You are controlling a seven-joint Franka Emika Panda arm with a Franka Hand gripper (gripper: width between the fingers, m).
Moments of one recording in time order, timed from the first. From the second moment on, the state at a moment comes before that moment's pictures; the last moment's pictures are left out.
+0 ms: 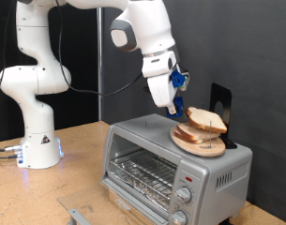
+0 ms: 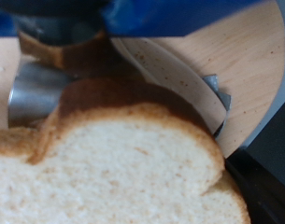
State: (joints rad) arm -0.24 -0.05 0.48 -2.11 0.35 2.29 0.20
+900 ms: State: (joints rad) arm -0.24 -0.14 0.47 -2.23 0.43 2.42 0.14
